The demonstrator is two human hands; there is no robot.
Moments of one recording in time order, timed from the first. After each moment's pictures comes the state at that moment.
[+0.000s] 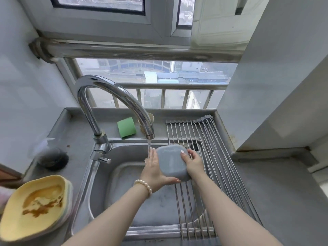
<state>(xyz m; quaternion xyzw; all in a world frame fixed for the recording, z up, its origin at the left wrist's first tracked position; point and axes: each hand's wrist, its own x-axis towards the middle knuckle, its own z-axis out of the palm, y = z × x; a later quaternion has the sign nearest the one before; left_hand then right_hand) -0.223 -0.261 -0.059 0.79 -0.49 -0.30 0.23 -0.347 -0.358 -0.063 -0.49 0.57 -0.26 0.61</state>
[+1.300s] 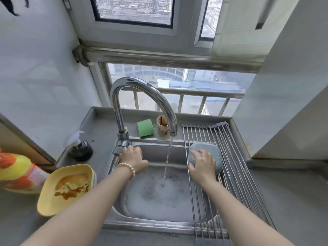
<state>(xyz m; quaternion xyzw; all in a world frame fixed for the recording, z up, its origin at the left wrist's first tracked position) -0.125 -0.220 -0.023 0.90 -0.40 -0.16 0.03 -0.332 -0.331 -0.039 -0.84 0.51 -0.04 0.18</state>
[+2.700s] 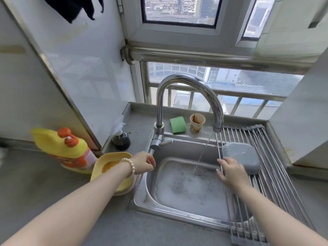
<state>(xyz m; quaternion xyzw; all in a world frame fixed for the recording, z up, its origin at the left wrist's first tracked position) -0.060 -0.120 -0.011 0.82 -0.44 -0.34 0.13 -0.337 -0.321 -0.070 -0.92 0.38 0.00 0.05</state>
